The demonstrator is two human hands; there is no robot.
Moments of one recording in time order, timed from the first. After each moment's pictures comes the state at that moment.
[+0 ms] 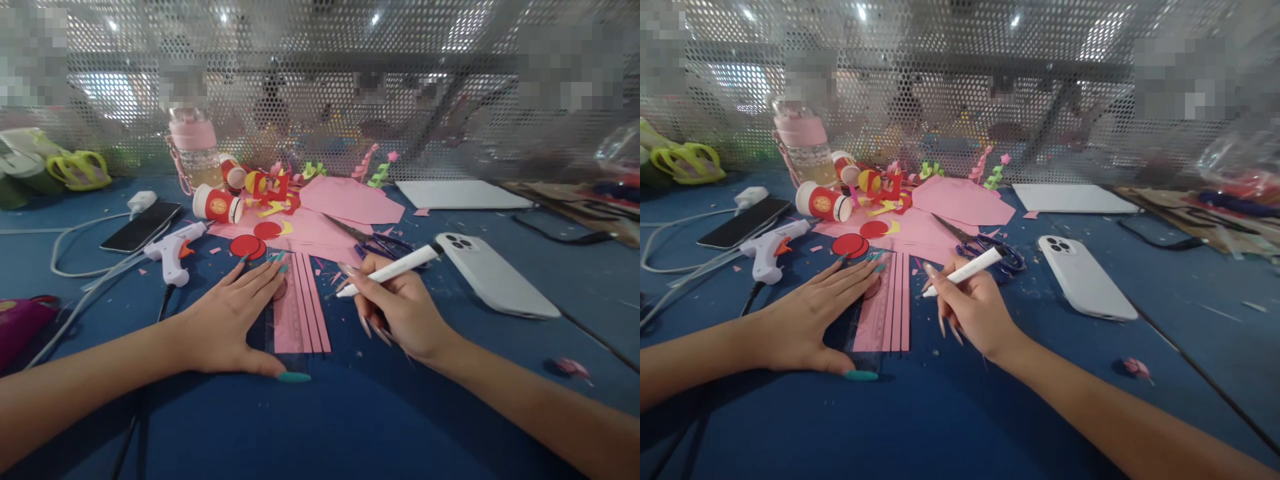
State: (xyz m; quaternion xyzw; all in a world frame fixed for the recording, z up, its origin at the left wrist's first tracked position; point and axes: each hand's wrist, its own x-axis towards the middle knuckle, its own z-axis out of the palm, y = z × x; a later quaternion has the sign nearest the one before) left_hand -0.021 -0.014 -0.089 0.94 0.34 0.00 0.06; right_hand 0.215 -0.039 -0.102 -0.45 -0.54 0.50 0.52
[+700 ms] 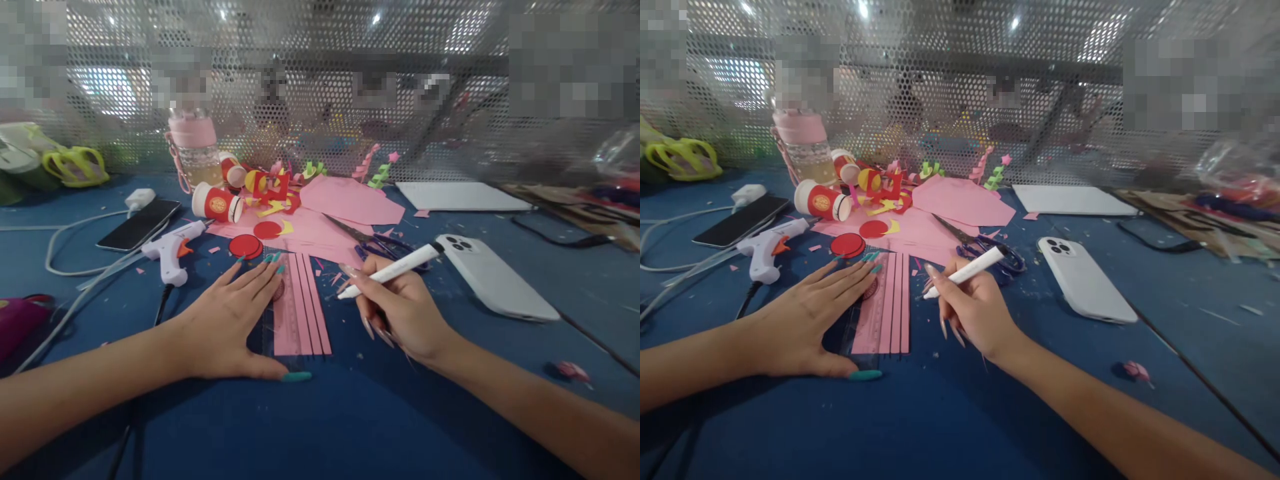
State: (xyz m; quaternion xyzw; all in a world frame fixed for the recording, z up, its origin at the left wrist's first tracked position) left_hand -0.015 -0.021 -0.084 0.93 0.36 -0.01 0.02; right_hand 0.218 -0.037 -0.105 -0.45 -0.52 0.51 0.51
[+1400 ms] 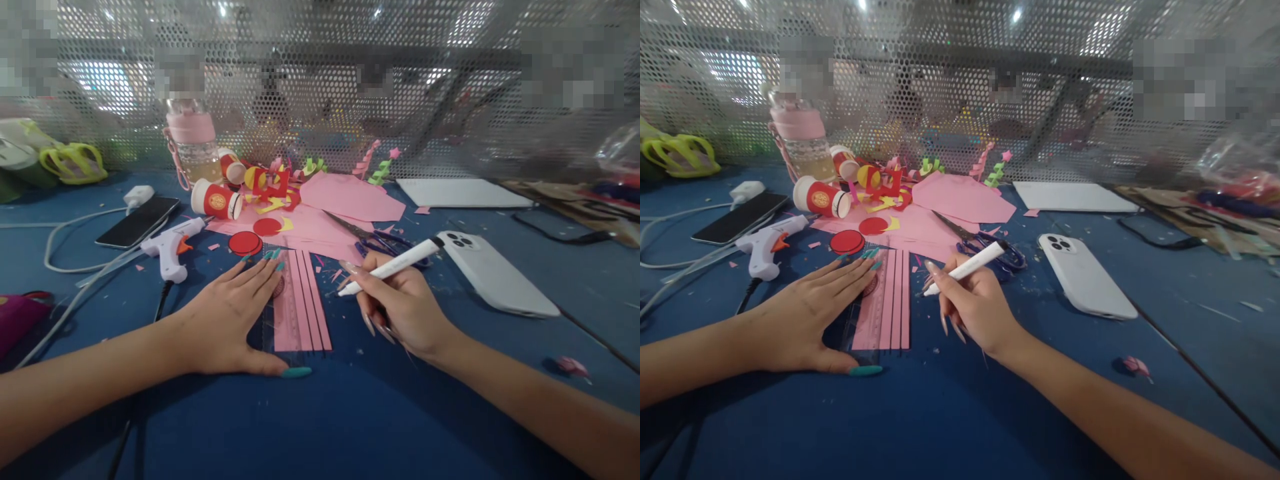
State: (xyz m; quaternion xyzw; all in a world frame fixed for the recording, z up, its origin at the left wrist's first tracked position) left_hand -0.014 -0.019 -0.082 0.93 0.36 -0.03 0.03; right_hand 0.218 -0.037 -0.105 -0.46 -0.52 0.50 0.51
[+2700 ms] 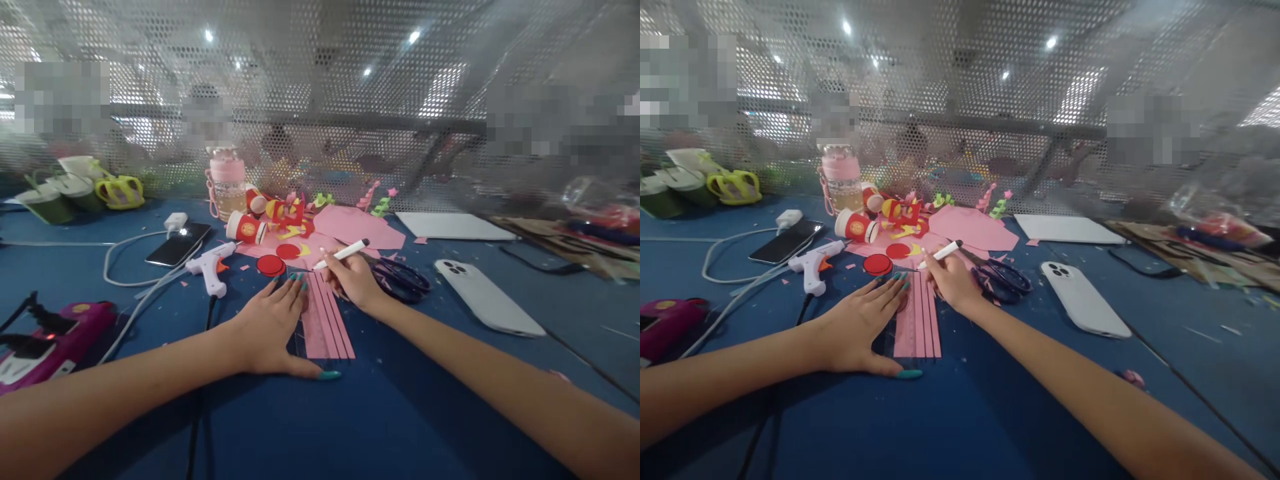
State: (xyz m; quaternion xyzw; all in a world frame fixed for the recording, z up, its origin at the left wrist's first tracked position) left_hand -0.020 -0.022 -0.086 0.94 0.34 0.01 0.03; right_hand 0.168 0.026 -0.105 -0.45 -0.57 0.43 0.53
